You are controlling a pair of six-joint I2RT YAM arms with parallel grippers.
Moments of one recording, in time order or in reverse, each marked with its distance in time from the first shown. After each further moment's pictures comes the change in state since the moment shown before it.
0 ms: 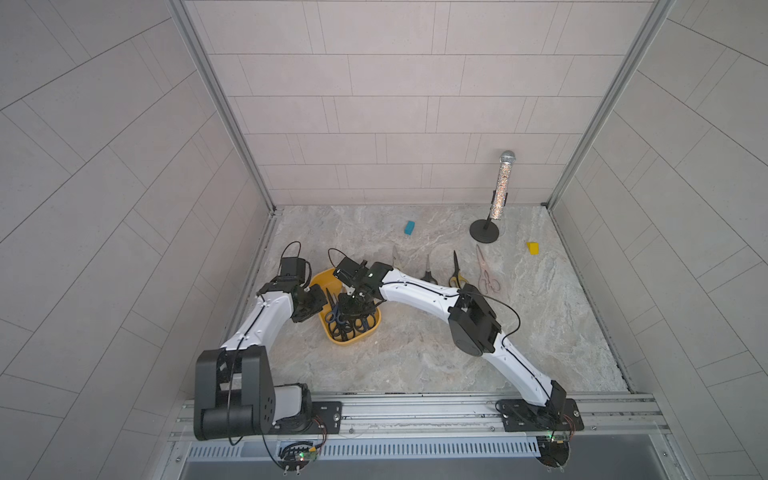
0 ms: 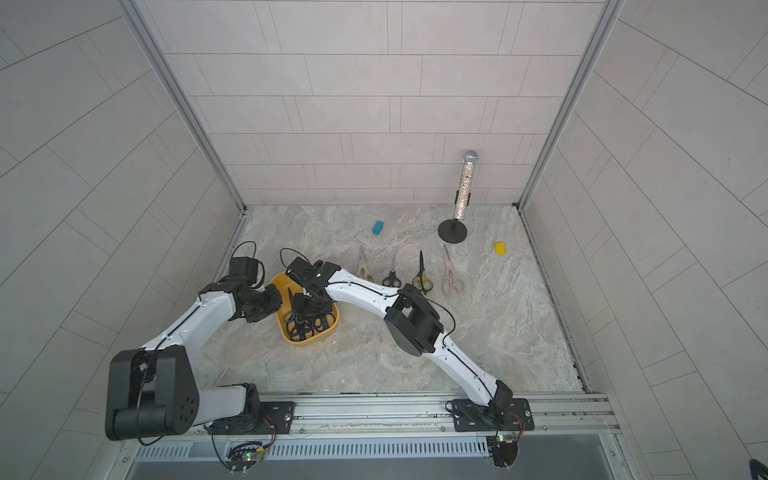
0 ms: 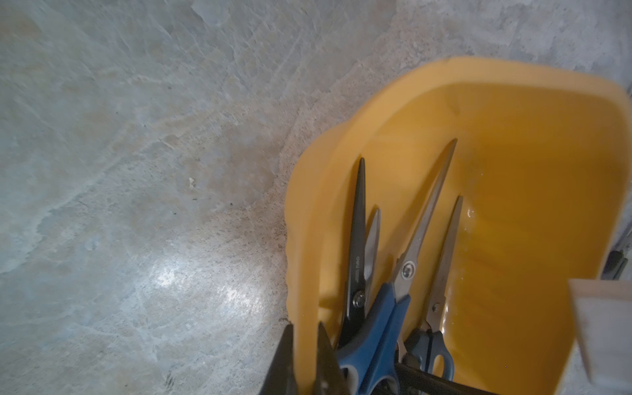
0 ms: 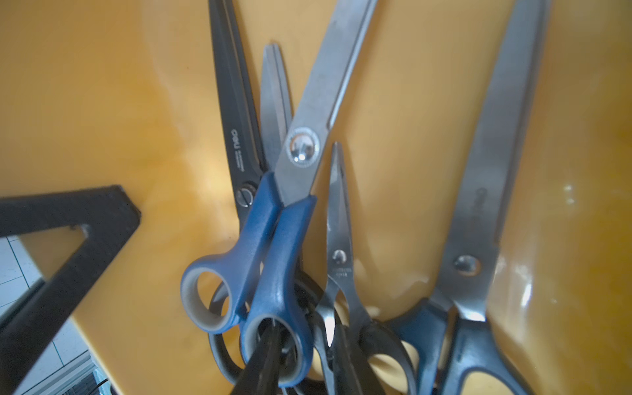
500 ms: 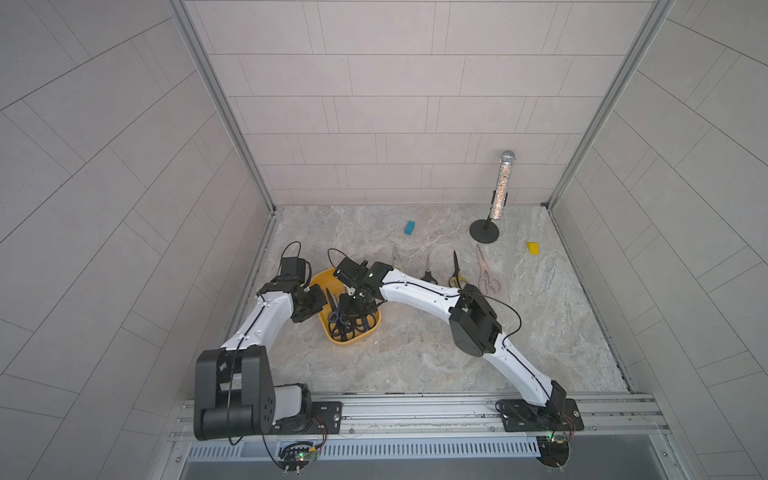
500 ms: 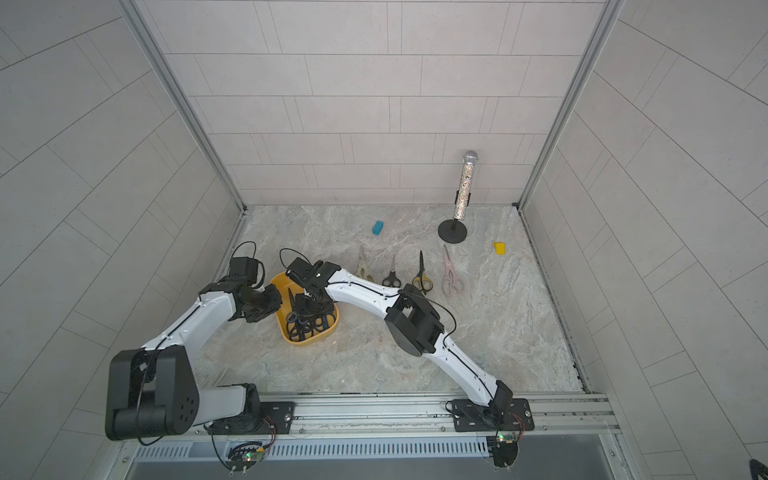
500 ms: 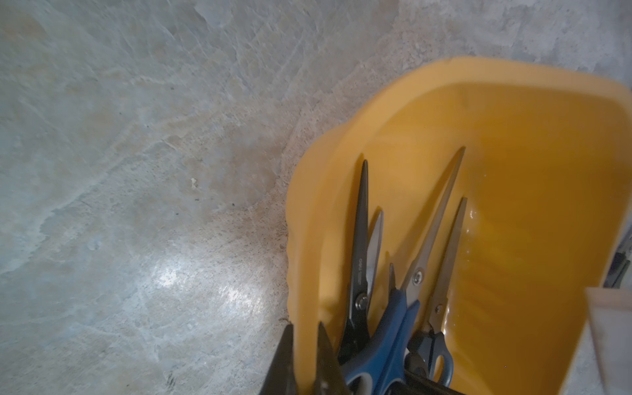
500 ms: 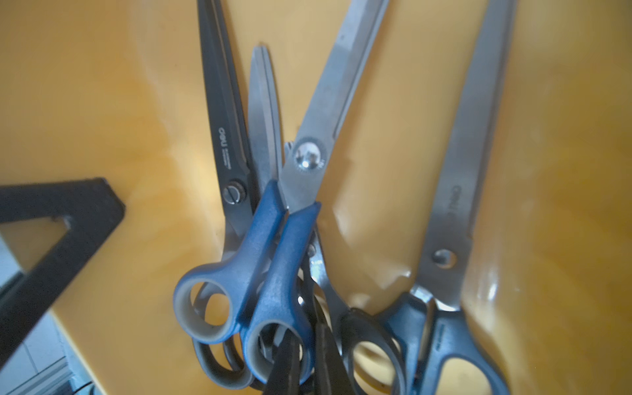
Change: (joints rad) left arm 0.000 0.001 0.000 0.000 -0.005 0.000; right arm -0.006 -0.020 -0.015 -0.033 0.034 -0.048
